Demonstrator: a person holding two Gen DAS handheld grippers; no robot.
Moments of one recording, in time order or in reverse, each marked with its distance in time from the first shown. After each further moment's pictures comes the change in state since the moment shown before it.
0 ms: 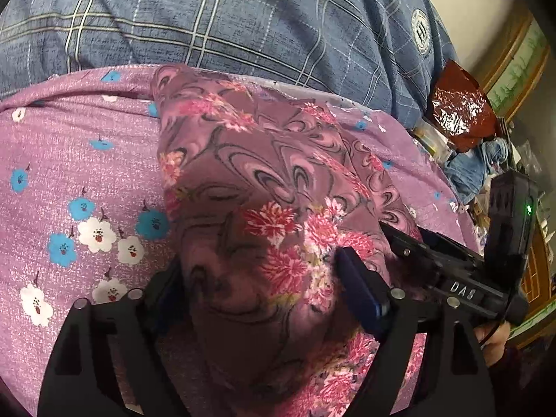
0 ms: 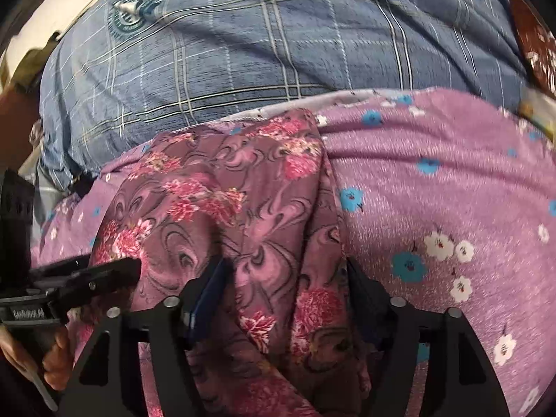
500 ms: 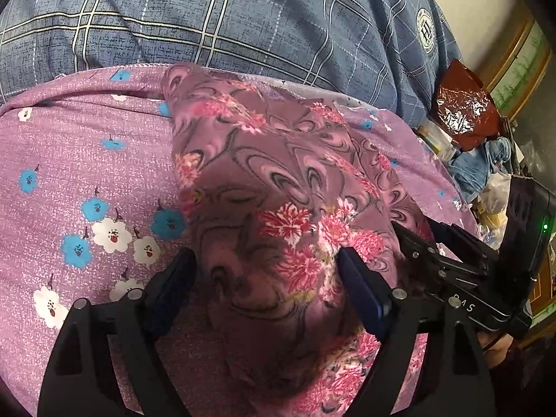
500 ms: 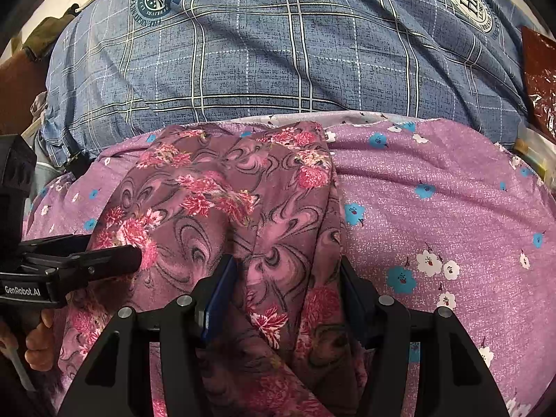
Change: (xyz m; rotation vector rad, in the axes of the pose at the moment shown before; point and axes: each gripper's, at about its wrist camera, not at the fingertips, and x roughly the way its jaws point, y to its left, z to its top) left arm -0.004 0.009 0.001 -0.009 0.019 0.005; right arm -0.010 0.021 -0.003 -0.140 -0.040 -0.078
